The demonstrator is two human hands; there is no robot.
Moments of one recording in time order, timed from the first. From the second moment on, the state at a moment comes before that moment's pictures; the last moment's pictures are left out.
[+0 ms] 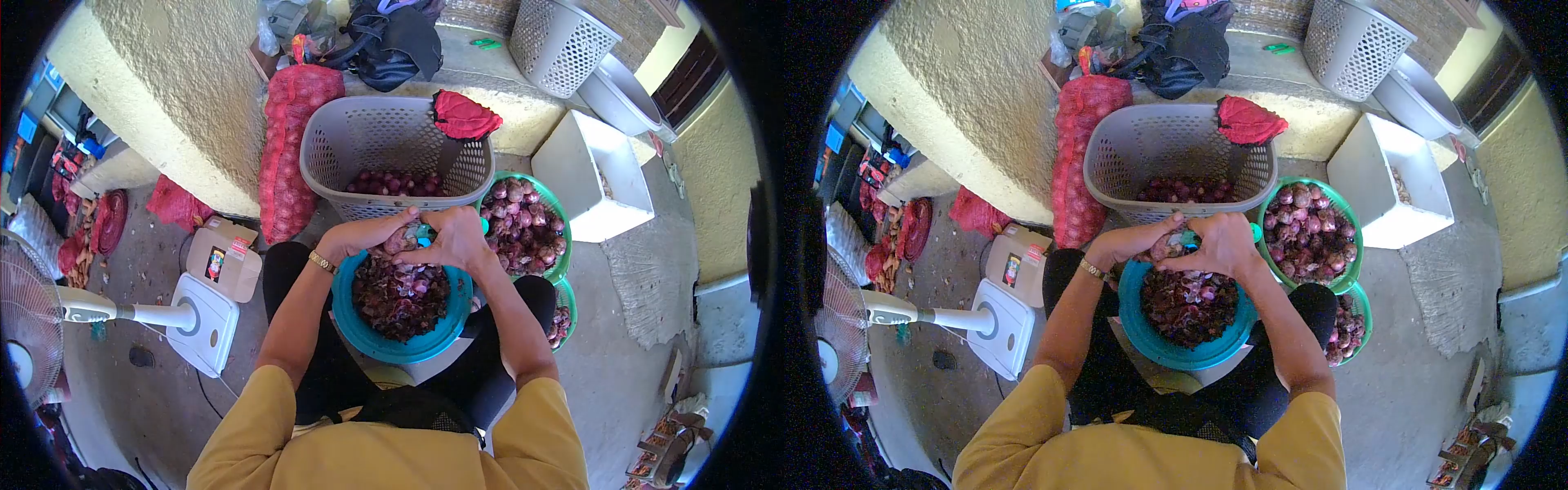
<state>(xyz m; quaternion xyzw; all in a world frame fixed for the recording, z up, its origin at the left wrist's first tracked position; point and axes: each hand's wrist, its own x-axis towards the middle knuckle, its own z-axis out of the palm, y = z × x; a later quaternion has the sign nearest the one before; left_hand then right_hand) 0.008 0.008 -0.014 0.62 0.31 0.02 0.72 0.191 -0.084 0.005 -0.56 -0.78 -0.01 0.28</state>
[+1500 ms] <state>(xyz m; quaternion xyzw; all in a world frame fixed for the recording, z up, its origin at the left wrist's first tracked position) 0.031 -0.001 -0.050 0.50 0.28 0.25 0.78 0.194 -0.088 -0.015 -0.59 -0.73 0.06 0.34</state>
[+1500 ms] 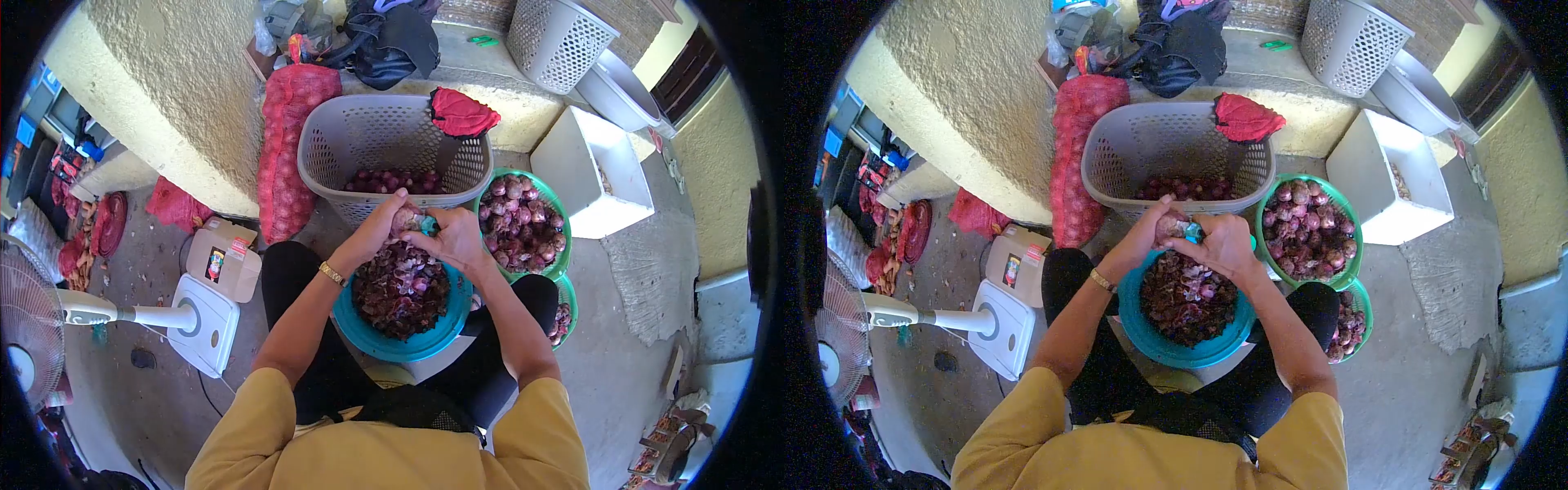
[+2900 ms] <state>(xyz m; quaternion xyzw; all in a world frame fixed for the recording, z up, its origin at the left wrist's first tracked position) 0.033 -0.001 -0.044 0.52 0.24 0.32 0.75 0.197 -0.075 -0.013 -0.52 -0.71 0.20 0.43</state>
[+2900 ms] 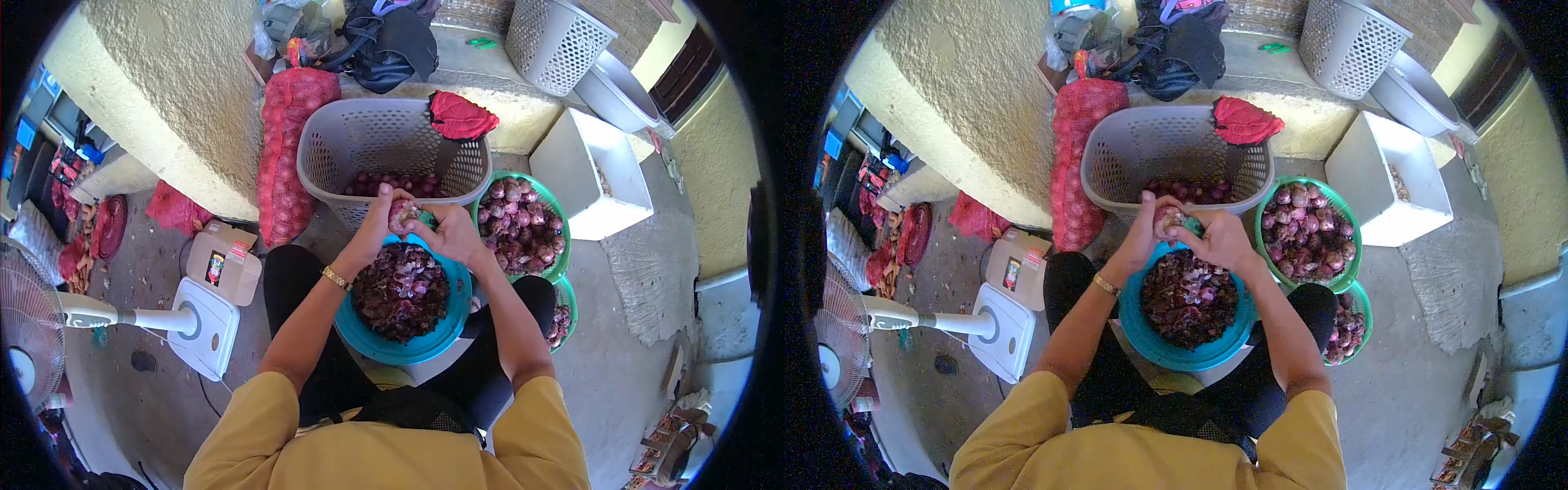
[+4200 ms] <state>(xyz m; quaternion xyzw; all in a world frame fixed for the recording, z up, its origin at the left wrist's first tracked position) 0.049 -0.022 -0.040 0.53 0.30 0.50 0.61 0.176 -0.067 -0.039 -0.59 -0.64 0.18 0.46</state>
